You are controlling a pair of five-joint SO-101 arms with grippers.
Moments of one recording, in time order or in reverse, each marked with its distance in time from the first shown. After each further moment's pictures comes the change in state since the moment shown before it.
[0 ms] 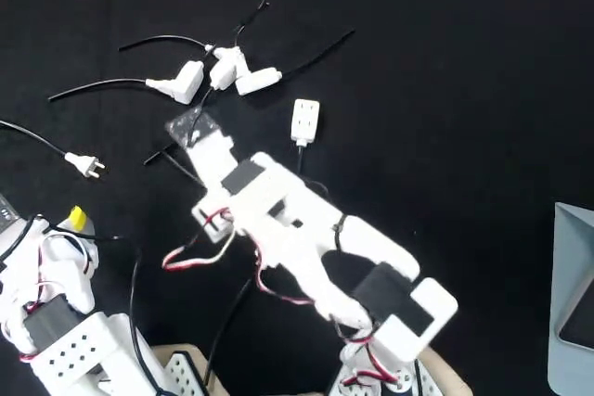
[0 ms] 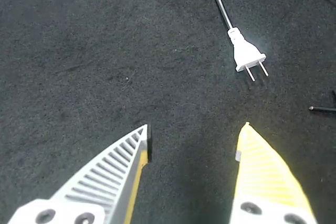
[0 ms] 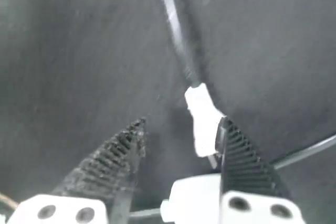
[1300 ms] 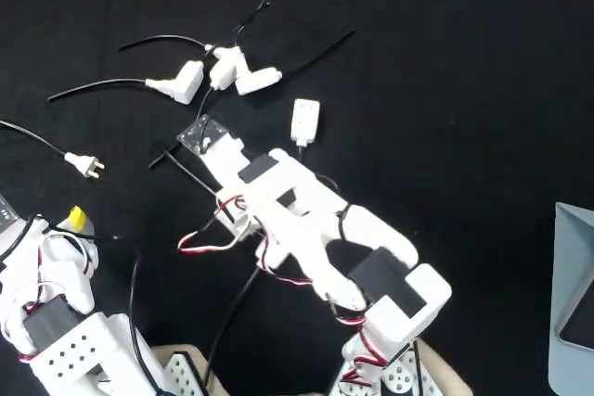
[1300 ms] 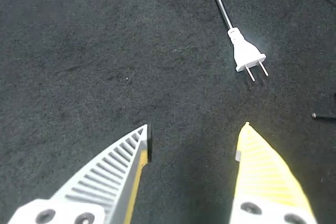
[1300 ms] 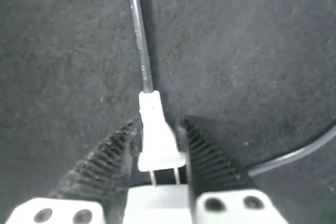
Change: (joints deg) left arm -0.1 0.0 0.0 0.0 0.0; right arm 6.8 5.5 0.4 -1.7 13.3
